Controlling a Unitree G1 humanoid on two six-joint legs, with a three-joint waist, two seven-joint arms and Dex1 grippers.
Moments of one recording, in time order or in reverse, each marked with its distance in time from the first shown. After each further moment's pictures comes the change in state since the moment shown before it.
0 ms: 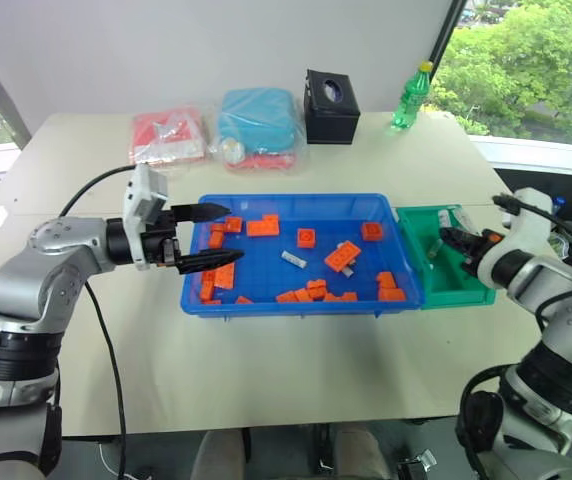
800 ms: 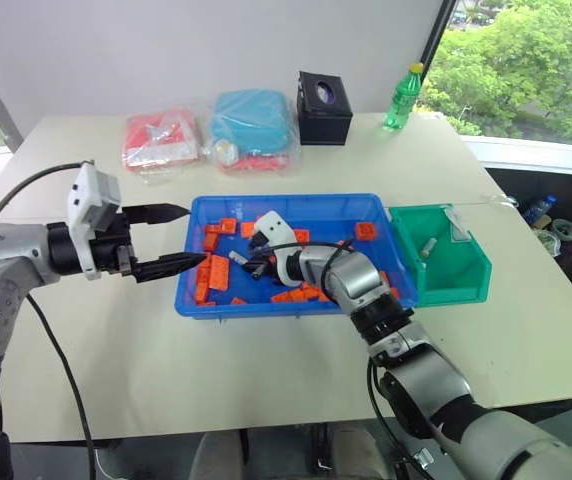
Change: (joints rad) left arm 0.150 0.160 0.159 -0.118 -0.056 0.027 0.030; right arm -0.302 0.309 0.969 0.823 -0.188 -0.709 0.267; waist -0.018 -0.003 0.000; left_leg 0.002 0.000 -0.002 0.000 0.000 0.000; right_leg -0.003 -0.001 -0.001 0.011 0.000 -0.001
